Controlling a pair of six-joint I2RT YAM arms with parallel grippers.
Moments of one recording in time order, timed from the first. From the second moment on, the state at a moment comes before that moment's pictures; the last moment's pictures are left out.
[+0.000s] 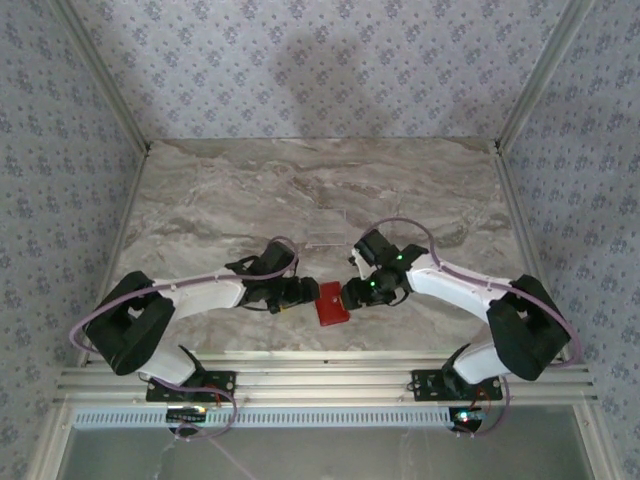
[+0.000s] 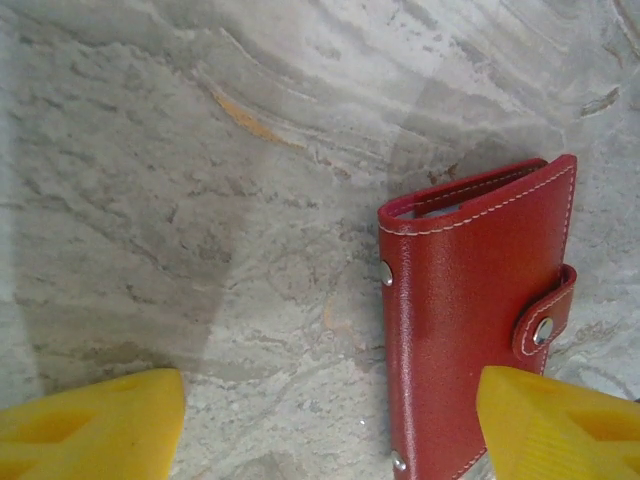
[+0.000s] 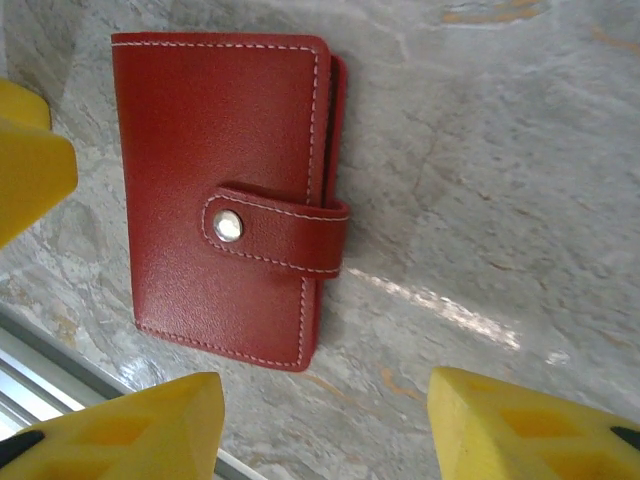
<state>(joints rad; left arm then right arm) -0.79 1.49 0.68 -0.24 0.27 -0.97 0.72 1.44 0.83 -0.63 -0.29 0.45</state>
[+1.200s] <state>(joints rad) -0.69 1.71 0.91 -0.45 0.46 -0.86 0.79 1.63 0.84 -0.40 -0.32 0.67</state>
